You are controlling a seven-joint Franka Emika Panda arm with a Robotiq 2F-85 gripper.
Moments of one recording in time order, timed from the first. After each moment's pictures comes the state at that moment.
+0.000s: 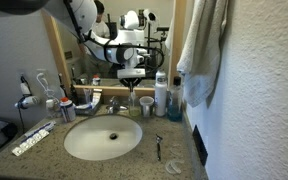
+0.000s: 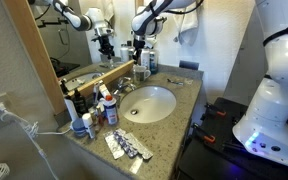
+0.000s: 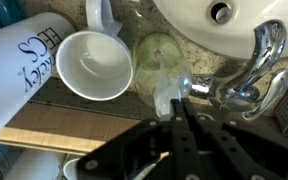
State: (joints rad) arm -0.18 0.55 0.05 -1.67 0.08 2.44 -0.58
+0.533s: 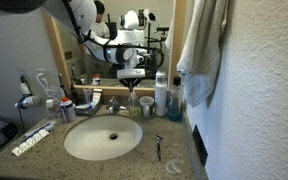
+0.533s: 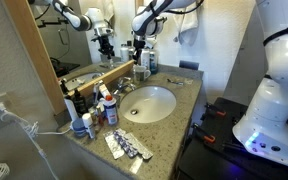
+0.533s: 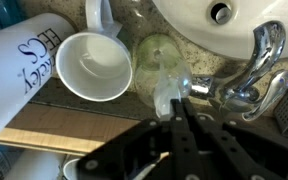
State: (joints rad) arm -0.18 0.54 0.05 -1.69 0.08 2.45 -0.58
